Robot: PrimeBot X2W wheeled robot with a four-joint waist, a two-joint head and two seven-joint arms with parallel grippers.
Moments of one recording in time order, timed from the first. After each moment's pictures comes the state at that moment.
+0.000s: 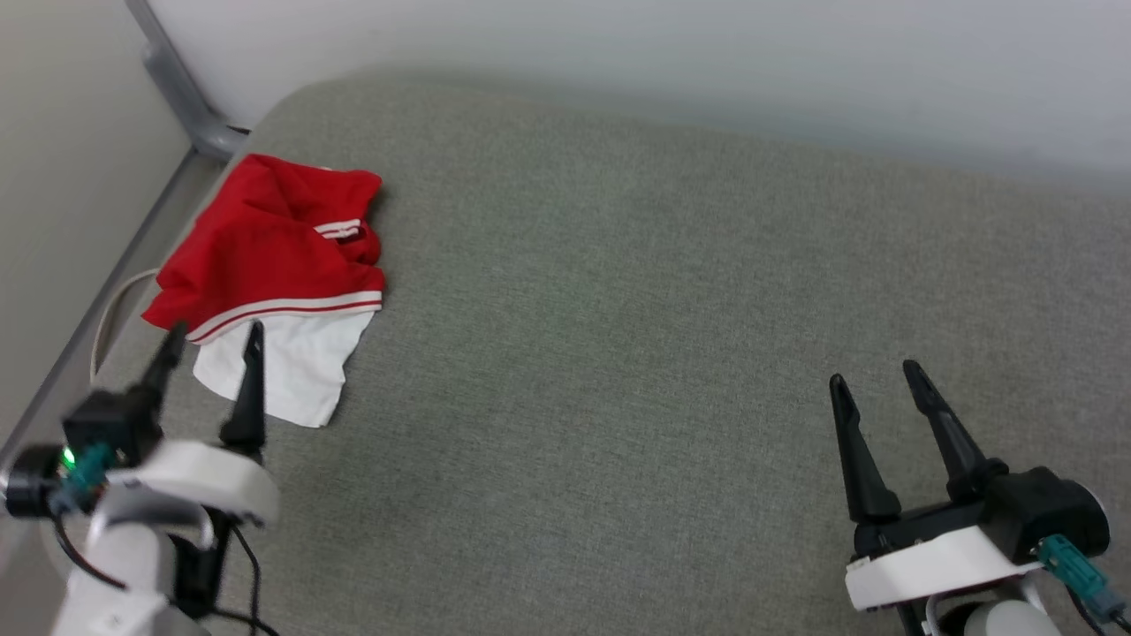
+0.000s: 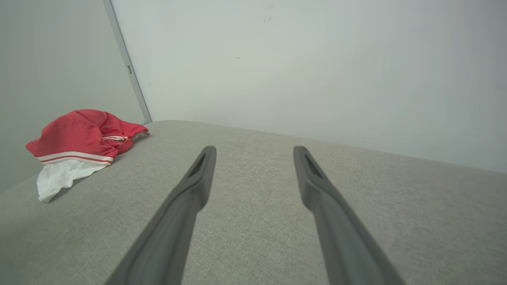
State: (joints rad) left arm -0.21 0.22 0.08 0.27 -0.17 -0.12 -0.25; right arm -0.03 -0.05 0.06 0.04 0.10 0.13 -0.26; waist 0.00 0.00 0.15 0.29
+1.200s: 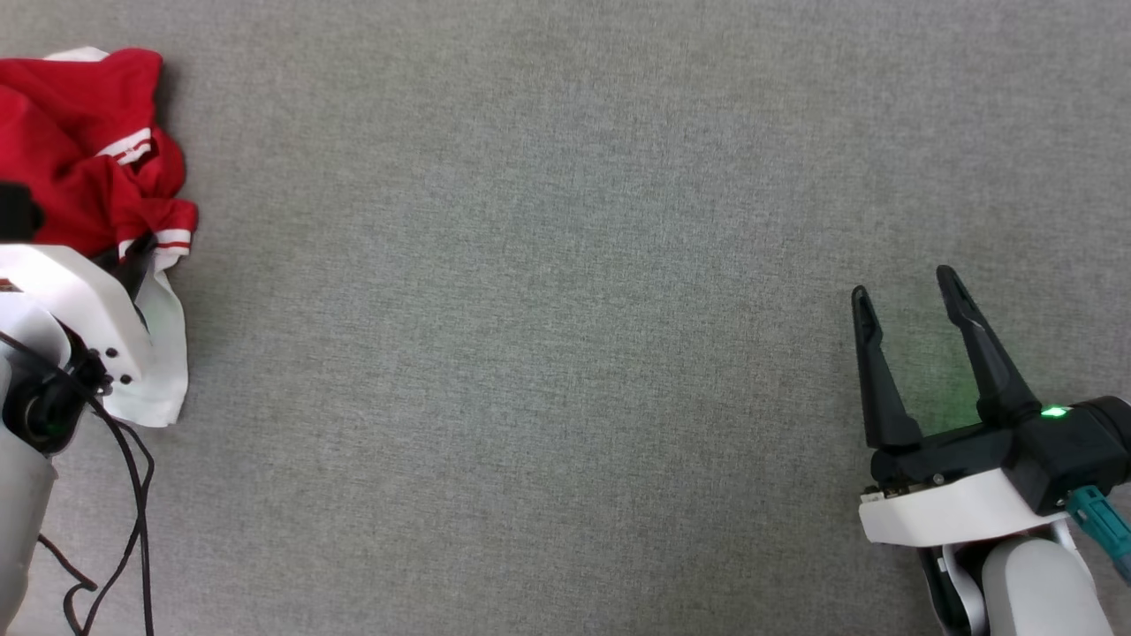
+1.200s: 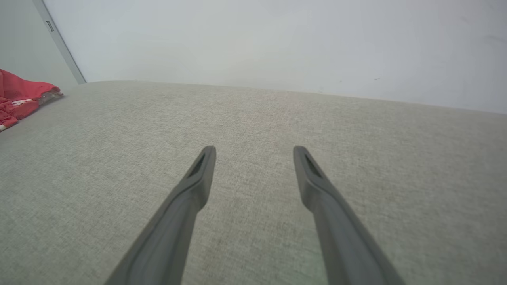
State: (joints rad) left arm -0.75 0.65 -0.43 0.72 -0.83 -0.13 0.21; right arm -0.14 -0.05 0.04 -0.05 0.01 0.13 -0.26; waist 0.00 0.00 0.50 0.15
